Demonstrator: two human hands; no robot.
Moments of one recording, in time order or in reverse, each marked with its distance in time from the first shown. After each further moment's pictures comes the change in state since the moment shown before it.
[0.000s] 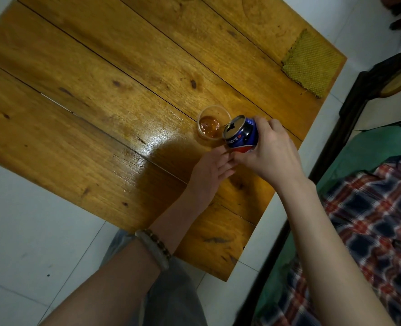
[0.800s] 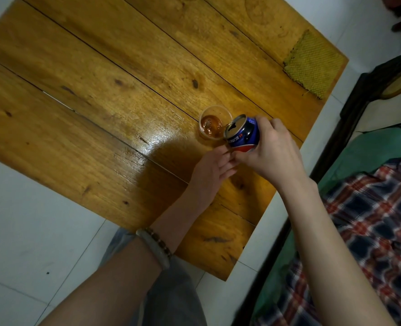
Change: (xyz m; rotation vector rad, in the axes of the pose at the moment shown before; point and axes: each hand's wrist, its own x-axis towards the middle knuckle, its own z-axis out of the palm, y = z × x) left_hand -0.011 0.019 0.010 -0.122 -0.063 -0.104; right_hand 0.000 -0.003 -0.003 -0.014 -0.011 0.005
